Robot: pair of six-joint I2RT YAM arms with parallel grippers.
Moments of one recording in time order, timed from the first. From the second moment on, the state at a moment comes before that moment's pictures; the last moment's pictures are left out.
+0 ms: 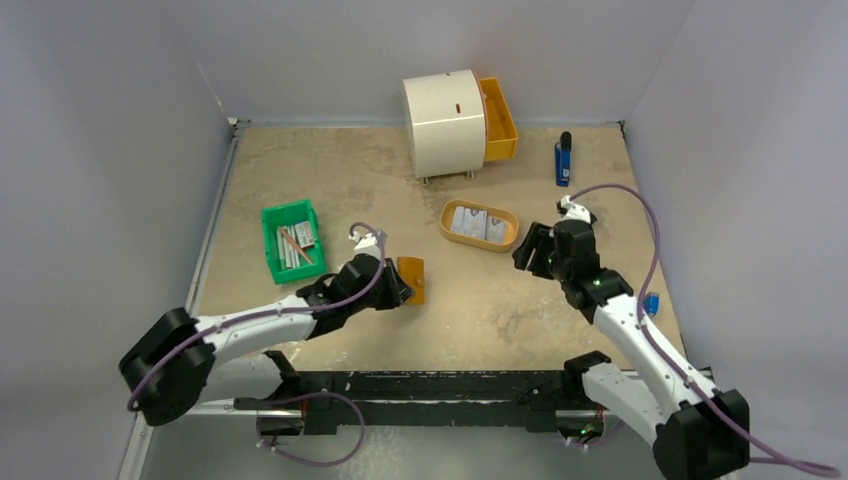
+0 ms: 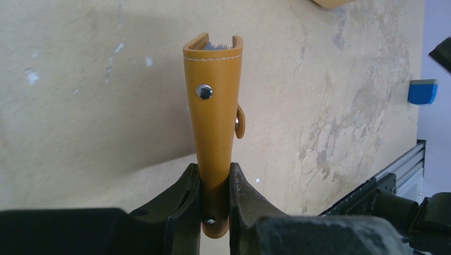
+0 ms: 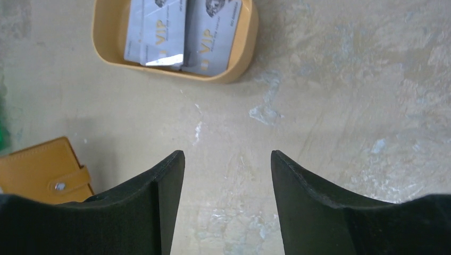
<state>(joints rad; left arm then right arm) -0.85 1.13 0.47 0.02 -0.12 -0.90 0.32 0.94 0.64 -0.38 0.10 0.52</state>
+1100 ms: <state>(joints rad) -0.90 1.61 0.65 0.32 -0.05 -0.96 0.32 0.82 0.58 -0.42 0.03 0.50</state>
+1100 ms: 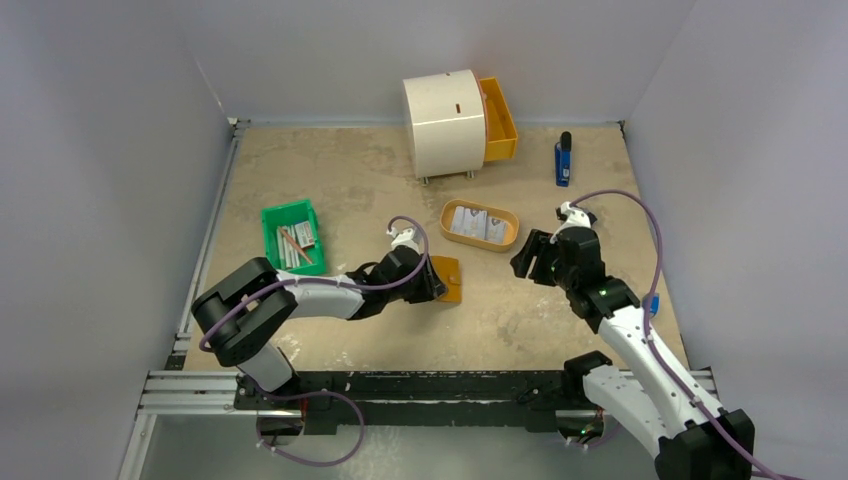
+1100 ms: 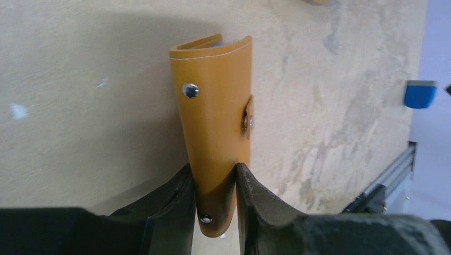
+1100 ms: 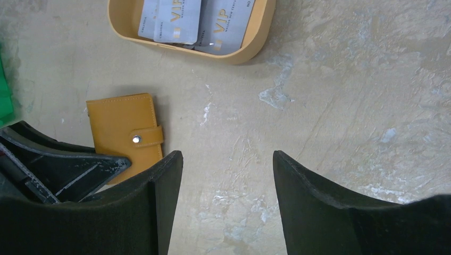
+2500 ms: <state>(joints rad) -0.90 1.43 0.68 -0.20 -0.42 -0.90 0.32 0.80 0.62 -0.46 0.04 0.50</state>
